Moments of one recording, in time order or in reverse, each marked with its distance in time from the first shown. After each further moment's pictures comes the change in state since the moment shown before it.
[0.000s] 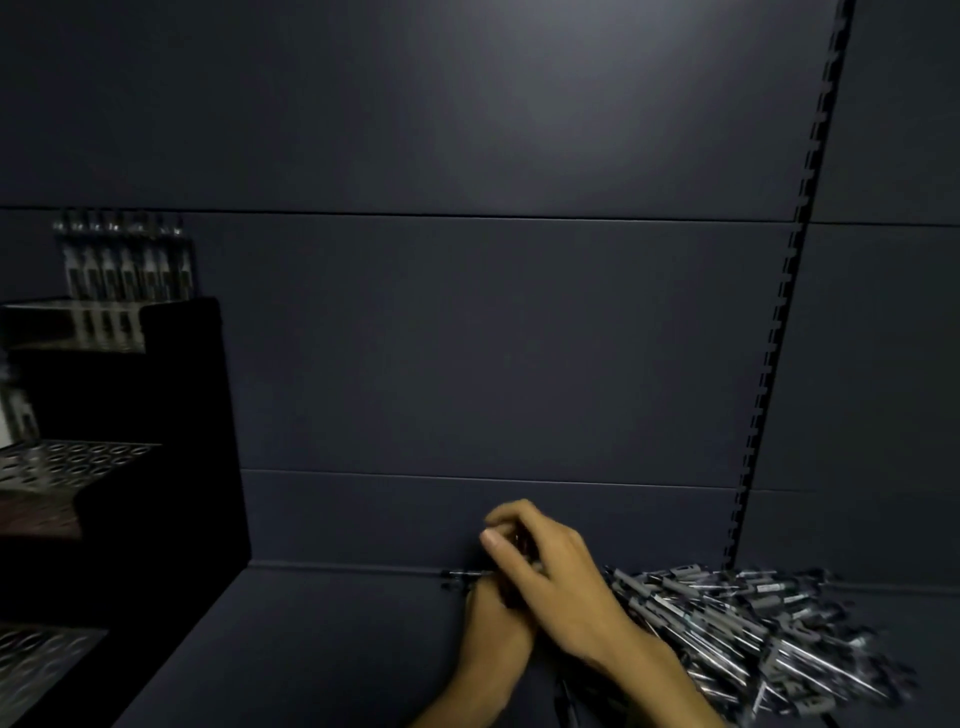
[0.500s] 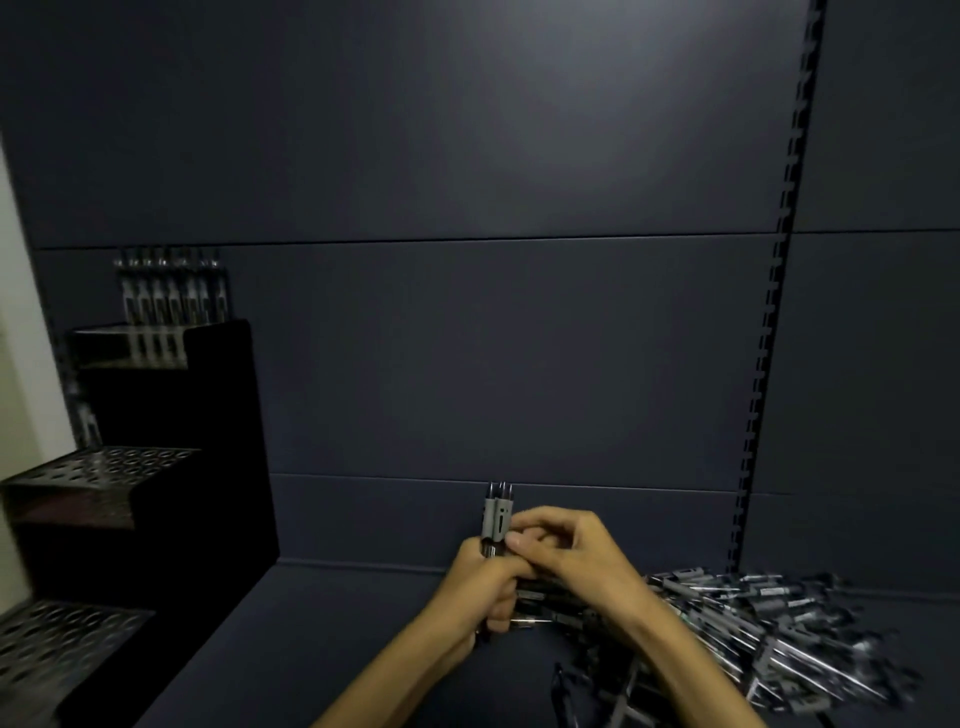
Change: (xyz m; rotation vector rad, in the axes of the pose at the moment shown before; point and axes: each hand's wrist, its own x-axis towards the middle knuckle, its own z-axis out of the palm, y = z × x) left_hand -0.007 0.068 -0.033 -0.093 -0.168 -0.308; right_hand 0.004 0.008 -0.029 0.399 -0.091 0.263
